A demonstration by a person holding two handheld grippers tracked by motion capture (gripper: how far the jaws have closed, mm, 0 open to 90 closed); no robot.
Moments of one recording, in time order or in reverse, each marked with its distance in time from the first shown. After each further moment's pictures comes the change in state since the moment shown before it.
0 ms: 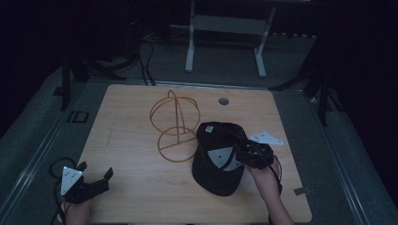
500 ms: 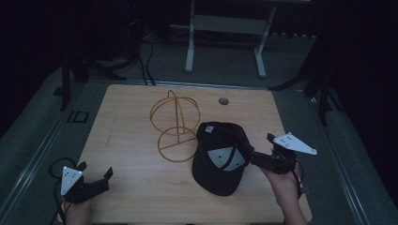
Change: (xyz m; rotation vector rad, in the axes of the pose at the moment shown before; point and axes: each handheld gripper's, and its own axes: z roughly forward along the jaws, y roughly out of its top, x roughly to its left) left arm 0.000 0.000 0.001 0.002 0.010 0.003; right arm -0.013 0.013 -0.068 -0.208 0.047 0.037
